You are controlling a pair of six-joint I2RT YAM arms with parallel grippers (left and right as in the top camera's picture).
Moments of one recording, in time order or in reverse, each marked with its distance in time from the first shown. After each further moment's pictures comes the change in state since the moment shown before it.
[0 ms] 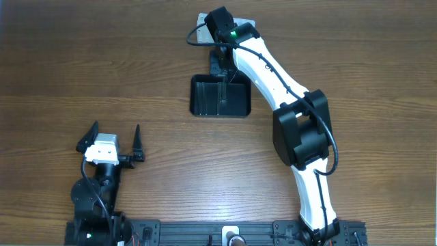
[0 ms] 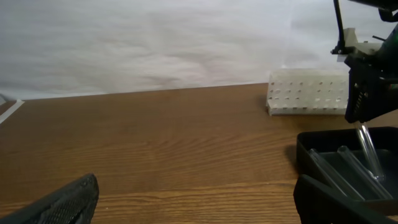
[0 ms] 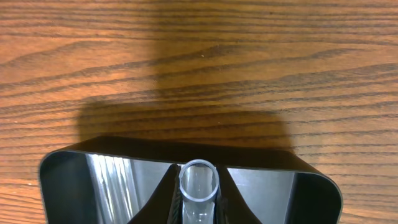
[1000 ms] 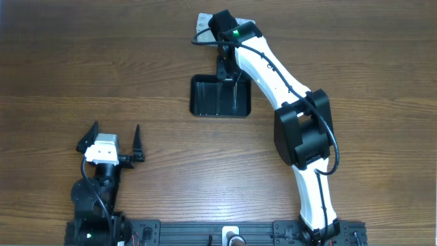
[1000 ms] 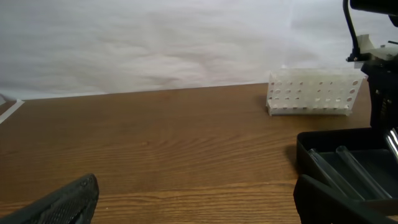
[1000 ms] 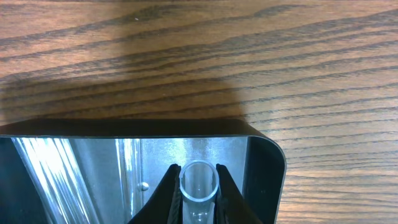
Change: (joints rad) left arm 0.000 0.000 0.000 0.000 0.000 0.000; right arm -0.011 0.000 -0.002 -0.118 0.081 0.011
